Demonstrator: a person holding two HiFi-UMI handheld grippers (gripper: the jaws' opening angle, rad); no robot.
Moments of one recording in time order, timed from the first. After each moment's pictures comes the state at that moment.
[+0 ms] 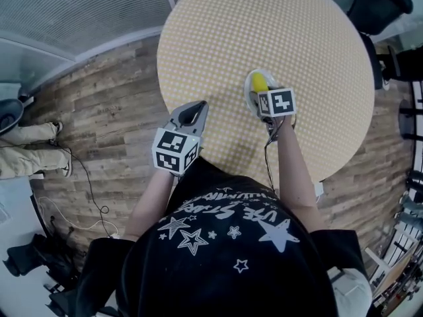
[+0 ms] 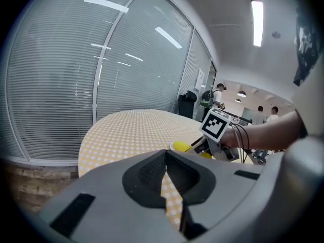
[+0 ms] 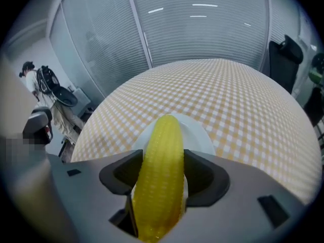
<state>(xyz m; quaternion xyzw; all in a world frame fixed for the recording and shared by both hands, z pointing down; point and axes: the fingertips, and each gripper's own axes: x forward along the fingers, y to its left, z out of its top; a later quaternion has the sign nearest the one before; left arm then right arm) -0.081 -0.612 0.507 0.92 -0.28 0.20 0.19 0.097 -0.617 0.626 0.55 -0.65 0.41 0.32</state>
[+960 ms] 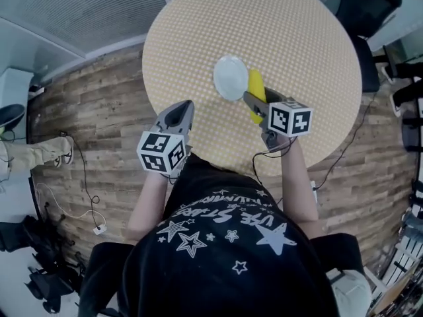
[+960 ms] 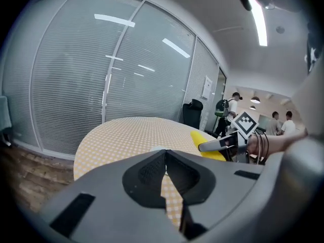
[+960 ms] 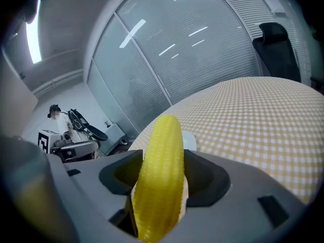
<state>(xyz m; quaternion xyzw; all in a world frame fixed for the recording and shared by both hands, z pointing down) -0.025 -0.500 0.463 0.90 -0.37 0.15 0.18 0.151 -0.502 0.520 0.50 -0.78 0.37 0.09</state>
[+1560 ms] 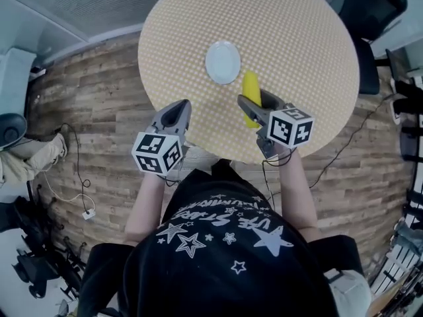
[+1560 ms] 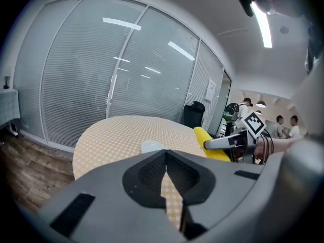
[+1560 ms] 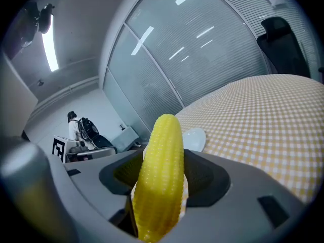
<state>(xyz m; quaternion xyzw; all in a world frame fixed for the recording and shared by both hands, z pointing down) -0.019 -0.439 0.466 0.89 -0.40 0.13 0.20 0.138 -0.437 0.497 0.44 -0.82 0.35 0.04</state>
